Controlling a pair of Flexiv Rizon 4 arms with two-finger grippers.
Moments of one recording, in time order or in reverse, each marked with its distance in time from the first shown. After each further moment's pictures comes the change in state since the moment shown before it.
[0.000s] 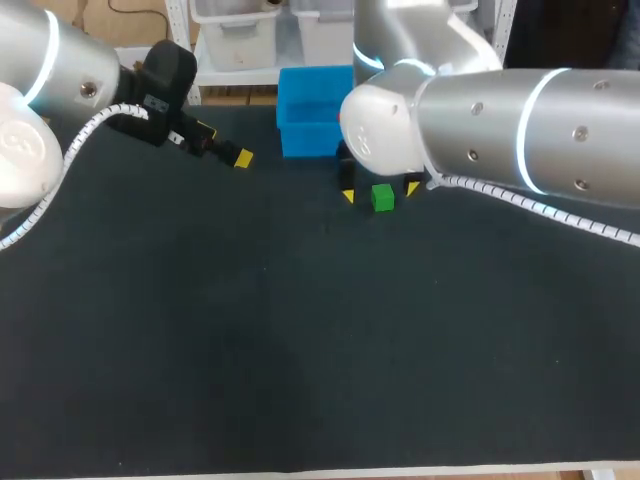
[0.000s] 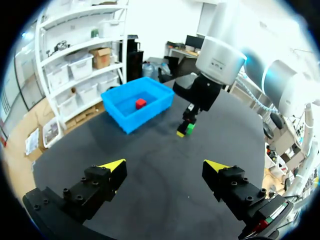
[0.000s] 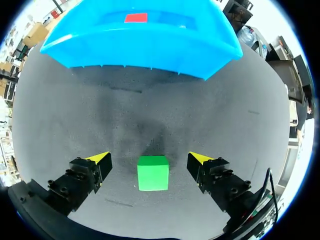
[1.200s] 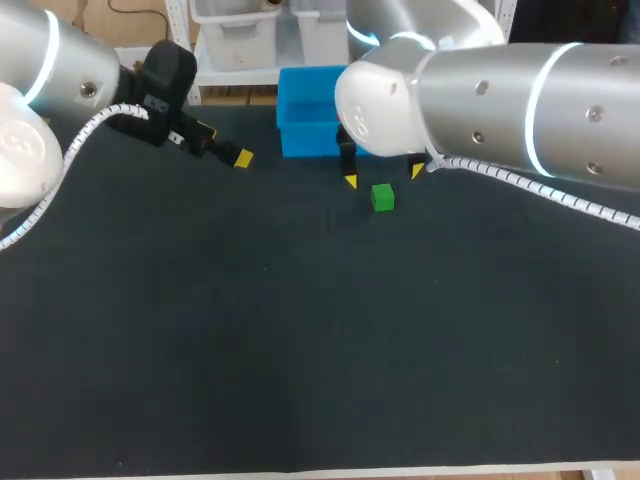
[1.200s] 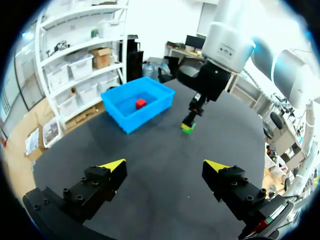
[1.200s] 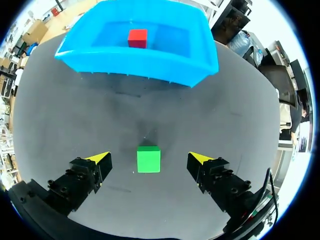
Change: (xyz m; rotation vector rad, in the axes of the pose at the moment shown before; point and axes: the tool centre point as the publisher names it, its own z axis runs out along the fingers) left arm 0.000 0.000 0.000 0.000 0.000 0.000; right arm 0.000 -0.005 -0.036 0.049 -0.006 -0.023
